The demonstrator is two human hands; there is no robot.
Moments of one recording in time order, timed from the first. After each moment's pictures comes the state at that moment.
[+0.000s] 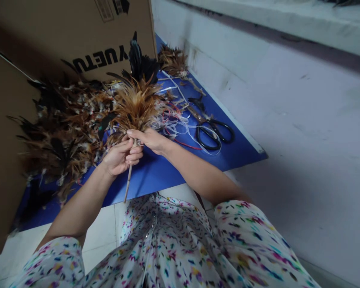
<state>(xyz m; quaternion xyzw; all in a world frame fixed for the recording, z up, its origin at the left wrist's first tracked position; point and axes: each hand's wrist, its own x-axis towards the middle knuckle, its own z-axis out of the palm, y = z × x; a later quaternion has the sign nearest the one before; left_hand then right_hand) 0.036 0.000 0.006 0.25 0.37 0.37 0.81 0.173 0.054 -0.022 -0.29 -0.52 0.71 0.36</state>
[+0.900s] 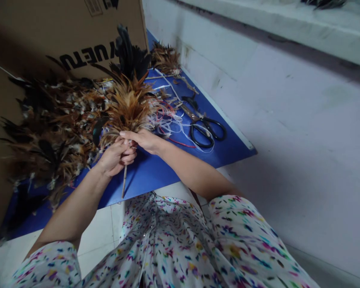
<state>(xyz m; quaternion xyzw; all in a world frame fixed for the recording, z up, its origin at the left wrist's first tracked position) 0.036 0.000 -0.005 0.37 0.41 0.39 0.74 0.171 0.056 -0.028 -0.24 -0.51 0.75 0.34</state>
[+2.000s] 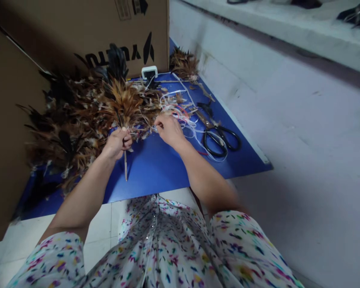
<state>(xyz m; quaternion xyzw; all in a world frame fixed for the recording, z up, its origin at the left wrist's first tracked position) 0.008 0.038 -0.016 0.33 0.55 0.52 0.57 0.207 0.097 -0.039 -0.46 -0.78 0.21 0.37</state>
